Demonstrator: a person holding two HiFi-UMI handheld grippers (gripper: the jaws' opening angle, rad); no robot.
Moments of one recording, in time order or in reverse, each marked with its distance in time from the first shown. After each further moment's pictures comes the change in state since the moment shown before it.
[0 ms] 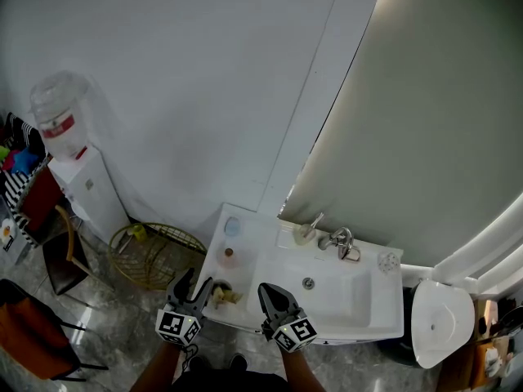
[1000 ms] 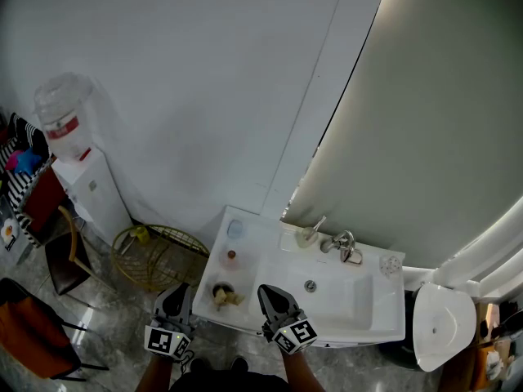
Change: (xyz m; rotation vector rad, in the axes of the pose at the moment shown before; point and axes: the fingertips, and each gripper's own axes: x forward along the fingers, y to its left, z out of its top) left arm -0.053 0.010 0.038 0.062 -0.077 0.075; right arm 0.005 0.010 0.005 -0.020 0.006 0.019
